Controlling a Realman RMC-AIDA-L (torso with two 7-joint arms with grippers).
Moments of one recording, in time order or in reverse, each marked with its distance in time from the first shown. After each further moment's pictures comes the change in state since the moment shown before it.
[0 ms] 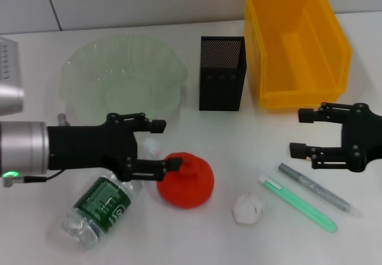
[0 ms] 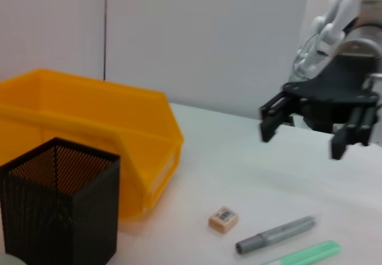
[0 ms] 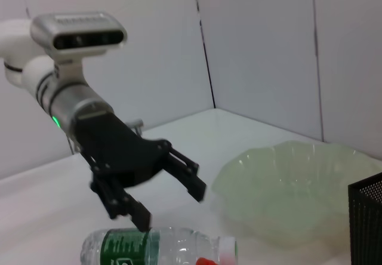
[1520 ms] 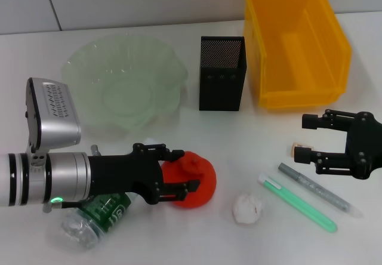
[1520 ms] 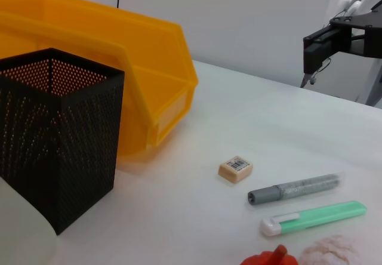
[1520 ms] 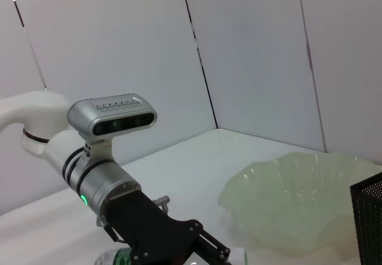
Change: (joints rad) left arm -0.073 -0.005 0.199 -0.329 -0.160 -0.246 0.158; right arm 0.012 0.001 0.088 0.126 -0.002 -0.052 -0.059
